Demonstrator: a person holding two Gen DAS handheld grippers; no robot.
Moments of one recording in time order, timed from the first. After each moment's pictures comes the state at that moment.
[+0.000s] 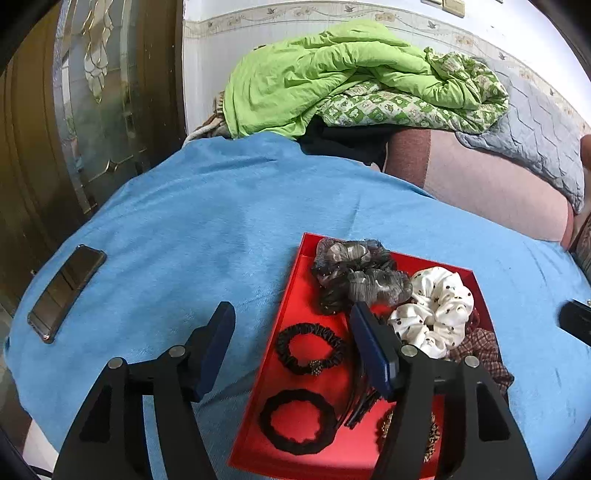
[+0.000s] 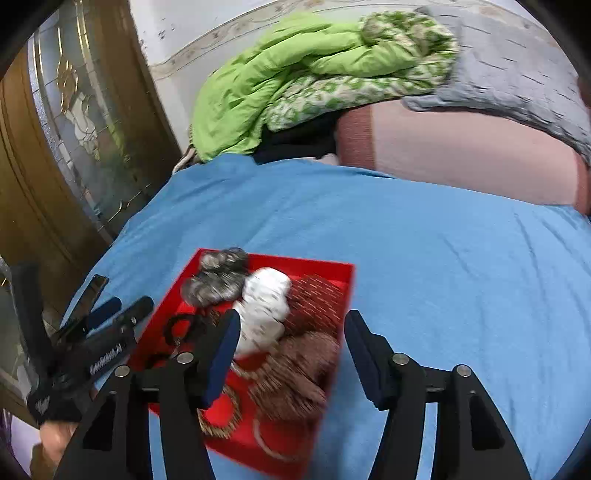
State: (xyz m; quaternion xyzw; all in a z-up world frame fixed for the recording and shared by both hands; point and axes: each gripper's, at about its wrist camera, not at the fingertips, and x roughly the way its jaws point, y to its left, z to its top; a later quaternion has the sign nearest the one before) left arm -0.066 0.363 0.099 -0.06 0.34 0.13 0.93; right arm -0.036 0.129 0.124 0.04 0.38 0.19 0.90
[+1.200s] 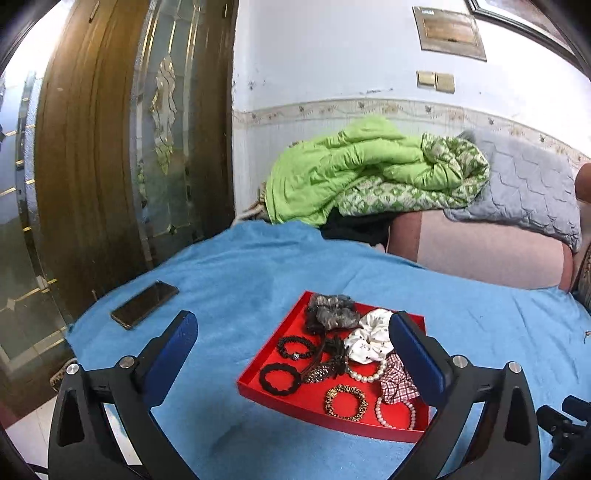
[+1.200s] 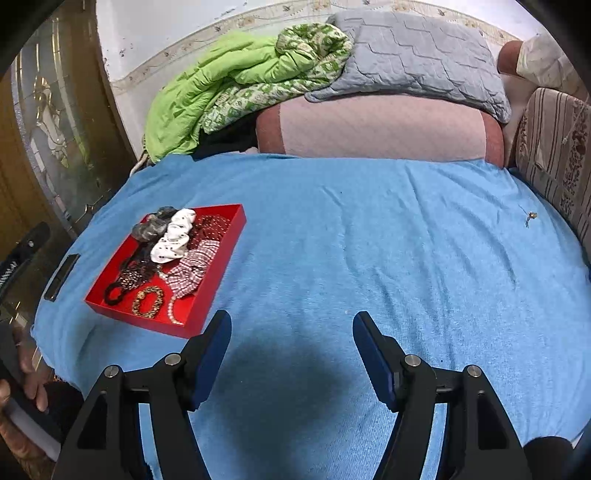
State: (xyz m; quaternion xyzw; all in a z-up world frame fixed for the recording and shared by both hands) left arm -0.211 0.259 0.185 -0.03 0.18 0.23 0.96; right arm -0.160 0.008 0.113 0.04 0.37 0.11 0.92
